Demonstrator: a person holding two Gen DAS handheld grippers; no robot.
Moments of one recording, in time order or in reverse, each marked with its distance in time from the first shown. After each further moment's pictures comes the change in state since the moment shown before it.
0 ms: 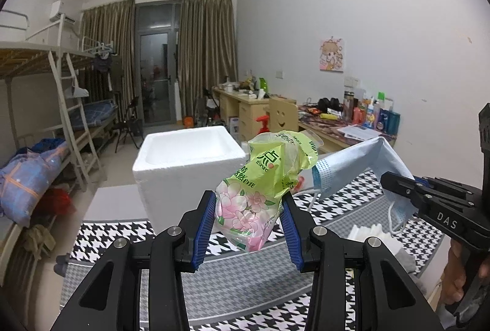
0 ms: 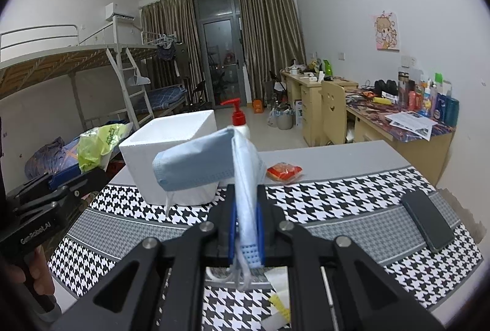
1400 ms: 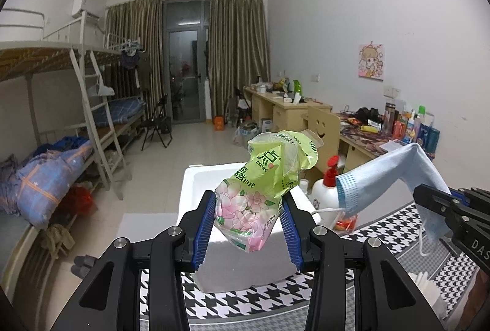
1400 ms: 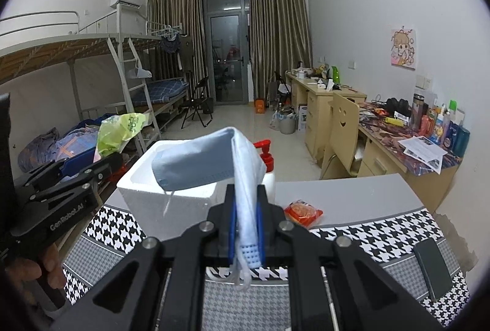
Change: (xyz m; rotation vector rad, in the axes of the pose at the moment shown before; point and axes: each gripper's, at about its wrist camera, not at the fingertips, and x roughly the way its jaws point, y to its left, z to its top) left arm 0.069 0.064 0.066 -0.044 0.013 0.140; right arm 0.064 0.043 0.075 -0.067 0.041 -0.028
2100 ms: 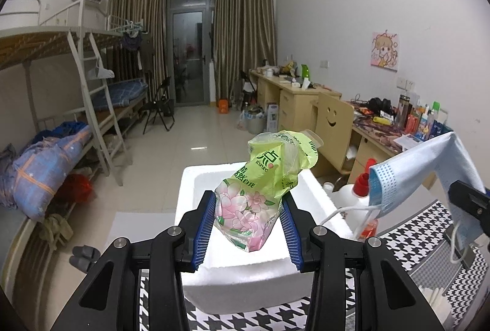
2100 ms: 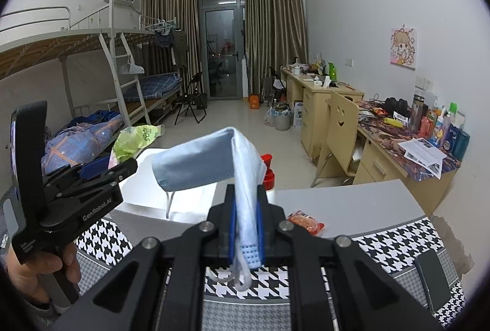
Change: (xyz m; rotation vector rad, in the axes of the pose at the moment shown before) left arm 0.070 0.013 0.013 -0.021 0.093 0.021; right arm 0.029 0.007 0.021 -0.007 0.022 -0.042
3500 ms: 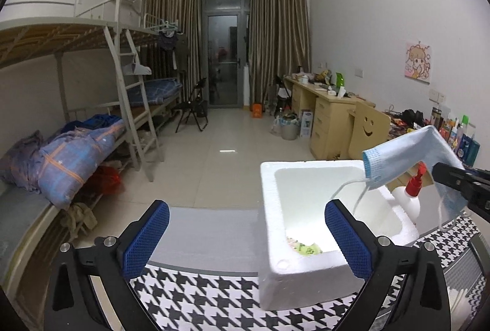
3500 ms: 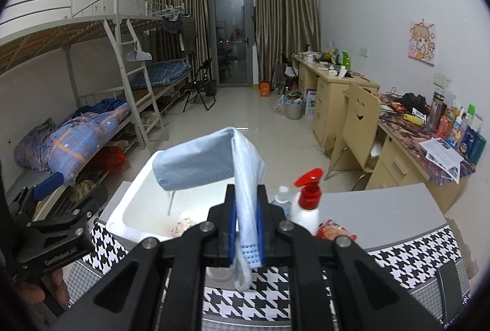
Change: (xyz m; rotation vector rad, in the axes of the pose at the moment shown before) left arm -0.016 0.065 -0.010 -0.070 -0.033 0.142; right arm 0.056 0.040 0.028 -0.019 0.079 0.055
